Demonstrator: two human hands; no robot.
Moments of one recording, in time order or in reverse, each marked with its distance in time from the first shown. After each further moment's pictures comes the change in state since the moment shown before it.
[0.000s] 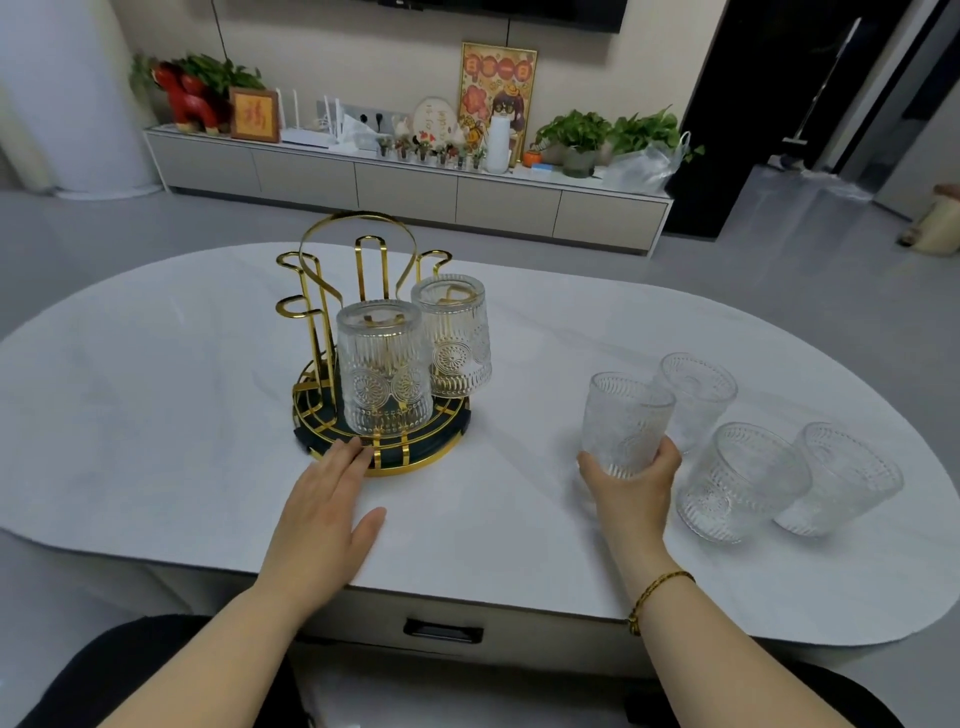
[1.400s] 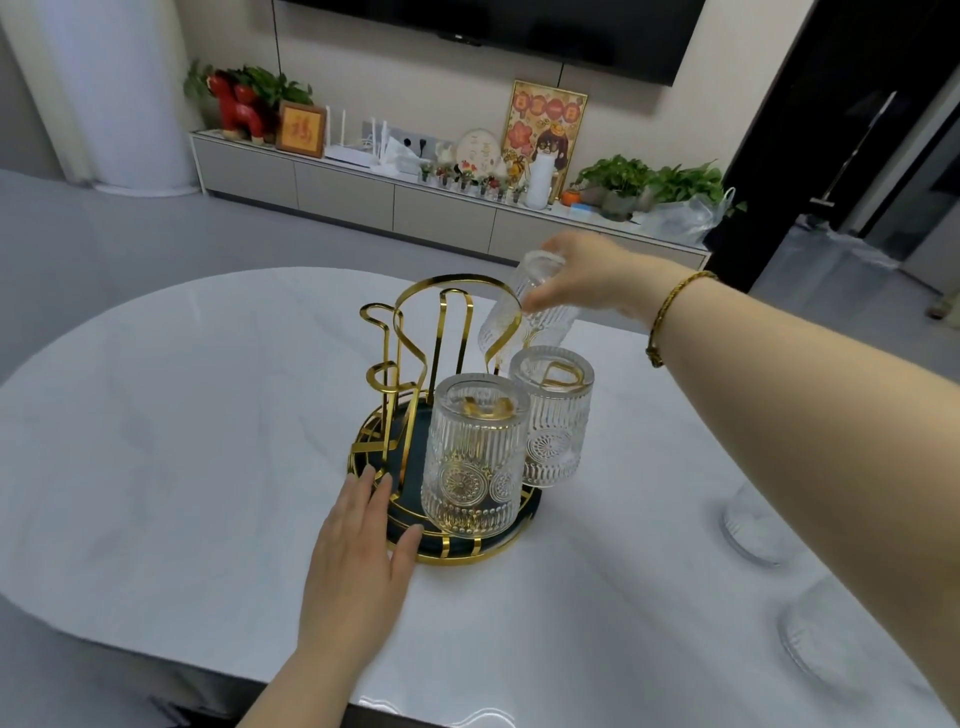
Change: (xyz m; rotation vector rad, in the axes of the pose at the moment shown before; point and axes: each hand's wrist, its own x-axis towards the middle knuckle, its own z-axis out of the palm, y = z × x) left_hand 0.042 -0.034 0.002 -0.222 0.155 -0.223; right_hand 0.086 -0.235 0.152 -0.791 -0.732 -0.551
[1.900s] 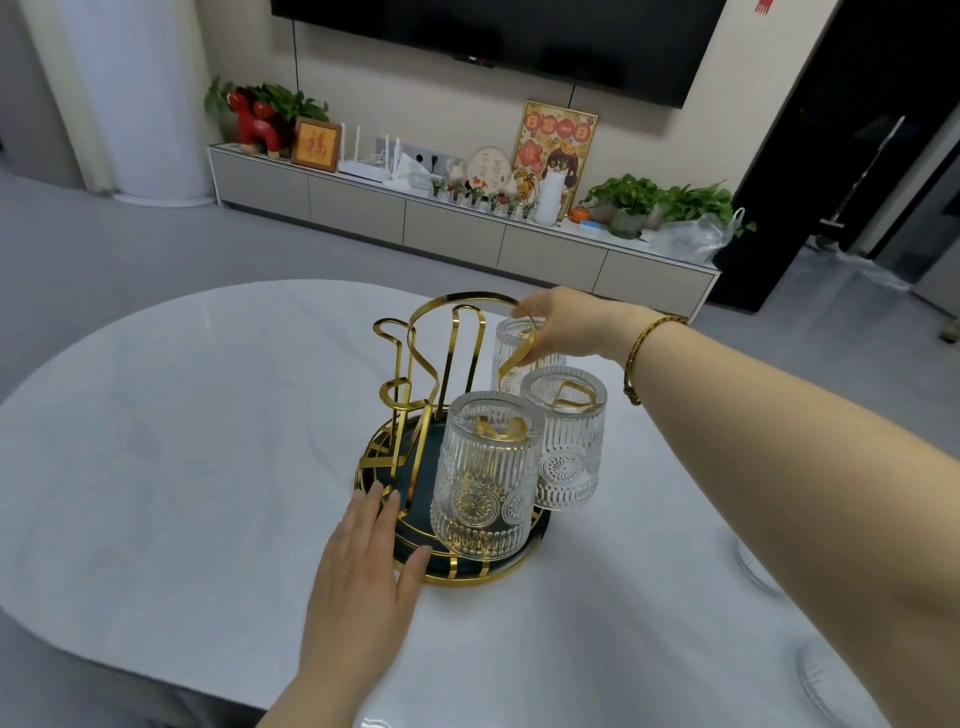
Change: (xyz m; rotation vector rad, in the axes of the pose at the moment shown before) left_hand 0.001 -0.002 0.001 0.004 -0.008 -0.007; right_hand 0.010 -0.002 0.028 -0.047 -0.211 -0.005
